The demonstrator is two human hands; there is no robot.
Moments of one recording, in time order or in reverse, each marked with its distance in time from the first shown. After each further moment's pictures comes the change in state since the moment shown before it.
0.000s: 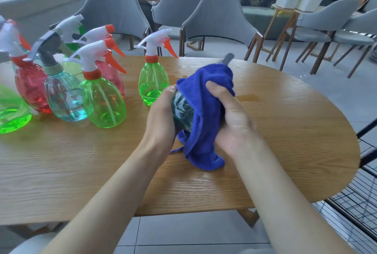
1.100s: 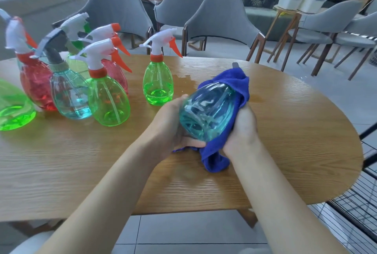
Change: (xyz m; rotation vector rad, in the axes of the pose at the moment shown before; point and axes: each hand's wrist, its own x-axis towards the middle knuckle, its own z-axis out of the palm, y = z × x) left_hand -0.006 0.016 -0.003 0.186 -0.197 -0.363; right_hand 0.000 0.010 0.001 0.105 0.229 -0.018
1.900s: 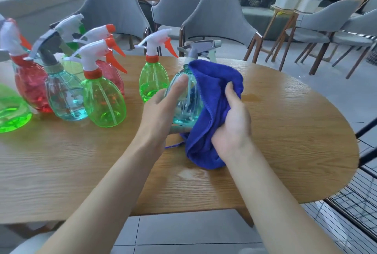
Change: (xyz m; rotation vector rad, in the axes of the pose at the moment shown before) left_hand -0.002 0.003 0.002 0.025 0.263 0.274; right_hand 0.007 0.007 0.000 0.017 0.011 -0.063
